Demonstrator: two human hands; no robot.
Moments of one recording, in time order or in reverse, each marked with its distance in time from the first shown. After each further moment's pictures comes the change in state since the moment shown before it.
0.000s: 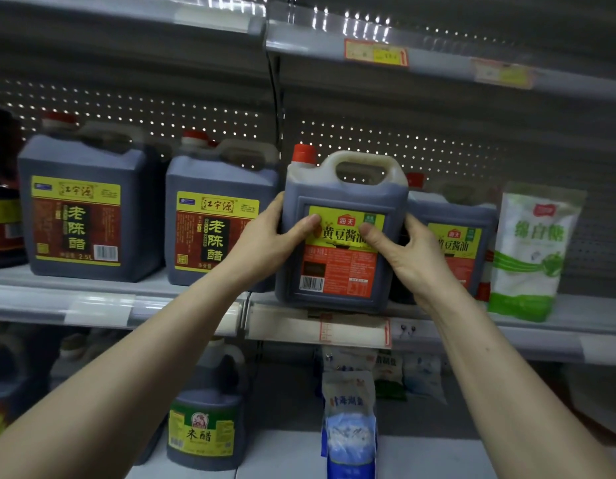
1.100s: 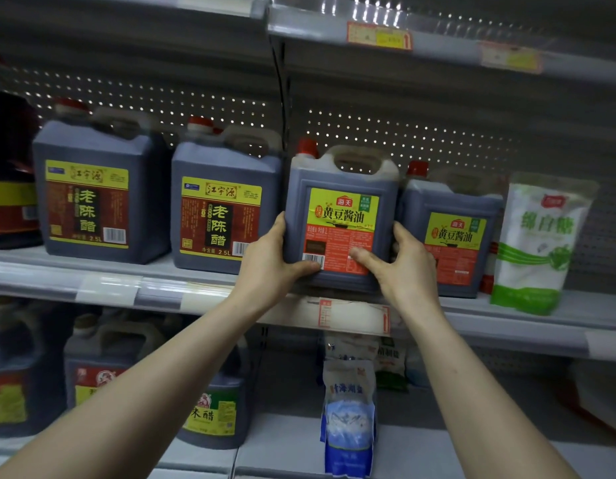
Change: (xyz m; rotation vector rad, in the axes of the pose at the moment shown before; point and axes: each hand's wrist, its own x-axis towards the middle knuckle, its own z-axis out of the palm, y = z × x) left_hand -0.041 -0.011 0.032 0.204 0.099 -0.121; right_hand -0.034 0.006 0.015 -0.427 0.131 0.063
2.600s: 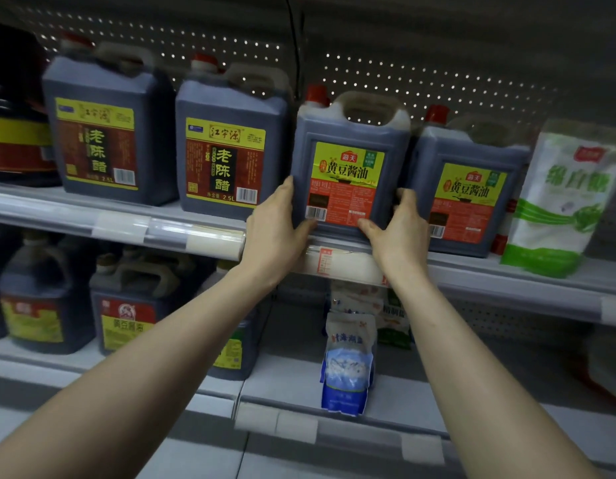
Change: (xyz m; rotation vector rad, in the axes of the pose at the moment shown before) left_hand -0.020 -0.008 0.030 0.304 0.252 0.052; right_hand -0.009 0.011 0.015 -0.030 -0.027 0.090
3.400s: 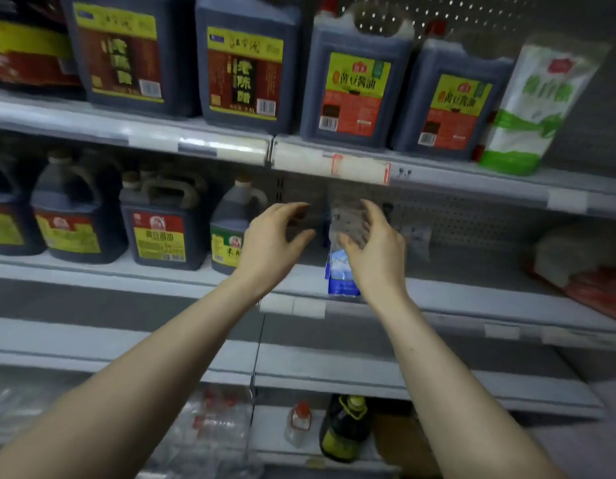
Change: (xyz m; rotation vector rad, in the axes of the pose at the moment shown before) left_hand -0.159 -0.021 -0.059 -0.184 -0.222 0.006; right_hand -0.189 0.010 -0.009 -0.030 -0.141 0.012
